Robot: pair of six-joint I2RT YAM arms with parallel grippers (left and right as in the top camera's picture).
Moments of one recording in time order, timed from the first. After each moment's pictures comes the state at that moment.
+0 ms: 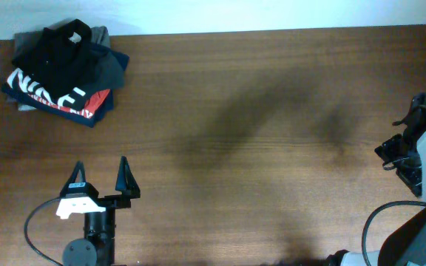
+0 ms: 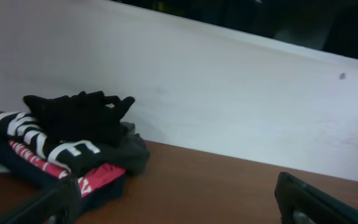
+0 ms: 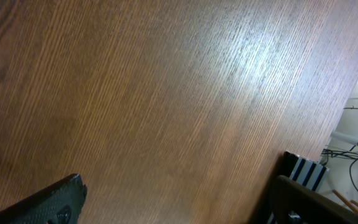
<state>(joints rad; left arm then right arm) -0.01 0.06 0.10 0.09 -0.04 -0.23 -0.47 1.58 1.25 -1.21 0.34 0.68</state>
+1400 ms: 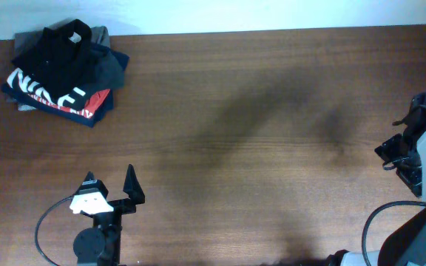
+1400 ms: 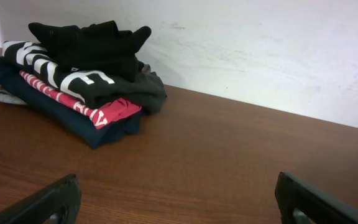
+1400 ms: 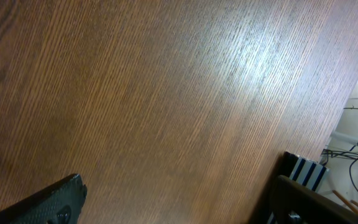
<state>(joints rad) -0.01 0.01 0.02 -0.08 -0.06 -0.23 -0.47 1.58 1.25 -1.21 0.34 0.68</state>
